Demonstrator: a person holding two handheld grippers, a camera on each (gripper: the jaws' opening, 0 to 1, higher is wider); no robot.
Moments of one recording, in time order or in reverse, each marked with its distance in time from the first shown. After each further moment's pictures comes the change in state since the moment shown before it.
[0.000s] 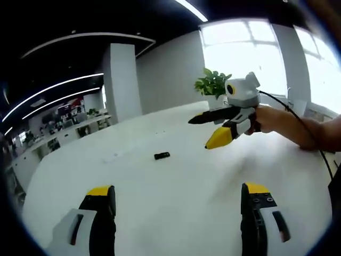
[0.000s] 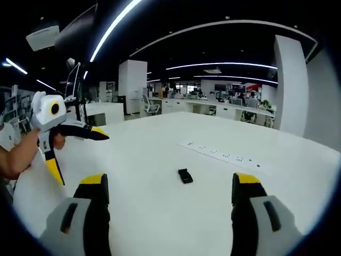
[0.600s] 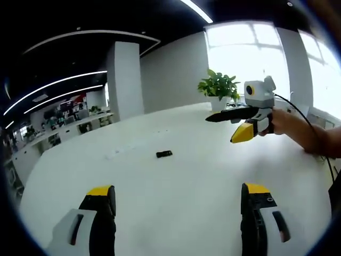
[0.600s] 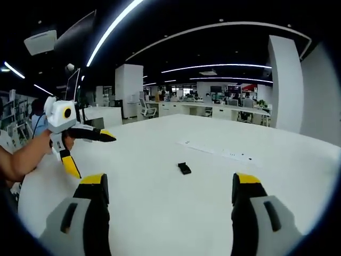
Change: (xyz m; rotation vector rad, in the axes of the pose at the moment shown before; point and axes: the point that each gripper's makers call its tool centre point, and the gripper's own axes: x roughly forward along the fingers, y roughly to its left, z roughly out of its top) left arm 0.003 0.005 -0.004 -0.037 0.001 0.007; right arm -0.036 0.007 -0.006 0.030 -0.022 -0.024
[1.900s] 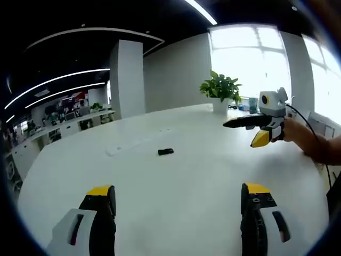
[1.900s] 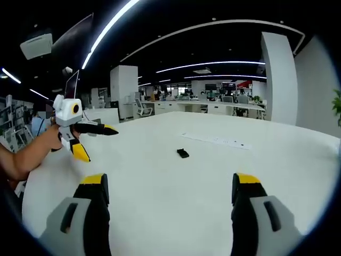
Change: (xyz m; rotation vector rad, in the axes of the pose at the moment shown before) left arm -0.011 -0.005 -0.002 -0.033 -0.004 -0.008; right arm -0.041 0.009 -0.022 0.034 0.003 -0.035
